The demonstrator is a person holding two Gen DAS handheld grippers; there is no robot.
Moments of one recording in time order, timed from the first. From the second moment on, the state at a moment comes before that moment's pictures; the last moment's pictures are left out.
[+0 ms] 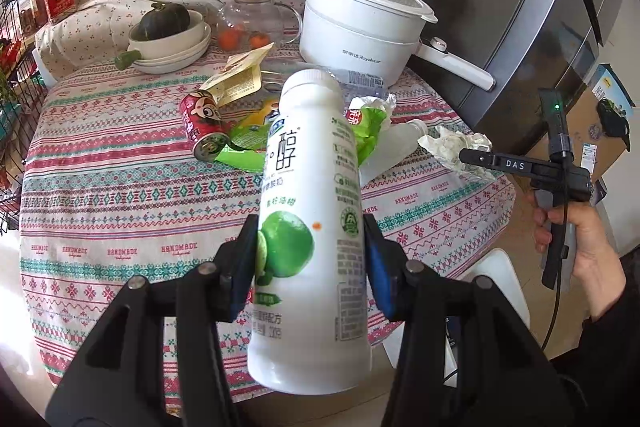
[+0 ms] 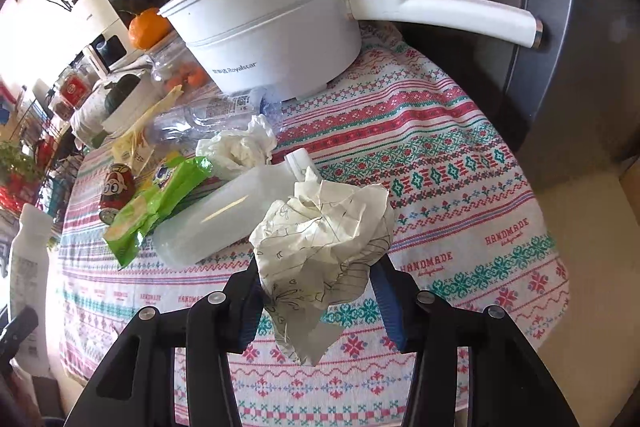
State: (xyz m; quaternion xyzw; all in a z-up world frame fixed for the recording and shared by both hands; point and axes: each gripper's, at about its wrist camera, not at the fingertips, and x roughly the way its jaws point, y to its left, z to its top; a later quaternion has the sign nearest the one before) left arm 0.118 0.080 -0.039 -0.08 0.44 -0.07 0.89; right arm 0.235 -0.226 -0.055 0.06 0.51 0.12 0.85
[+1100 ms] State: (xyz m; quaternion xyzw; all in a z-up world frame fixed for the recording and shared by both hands) left arm 0.031 -0.142 -0.101 0.11 0.54 -0.33 0.77; right arm 0.037 -0.362 -0.026 0.06 0.53 0.06 0.85
